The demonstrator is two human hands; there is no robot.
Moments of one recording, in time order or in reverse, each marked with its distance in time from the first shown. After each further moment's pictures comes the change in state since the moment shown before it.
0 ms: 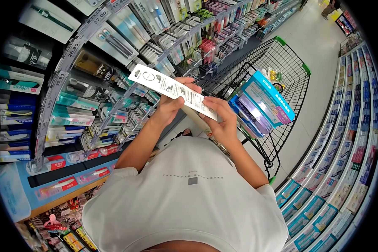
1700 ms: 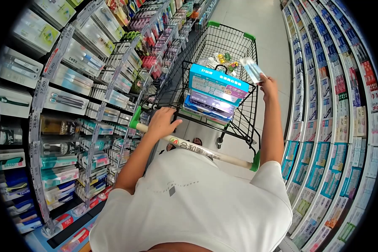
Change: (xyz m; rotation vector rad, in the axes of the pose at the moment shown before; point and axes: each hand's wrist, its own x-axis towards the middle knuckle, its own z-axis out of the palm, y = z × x) left_hand 0.033 -0.094 0.034 1.380 -0.443 -0.117; right_hand -0.053 0.152 -0.308 0.050 0.845 0.850
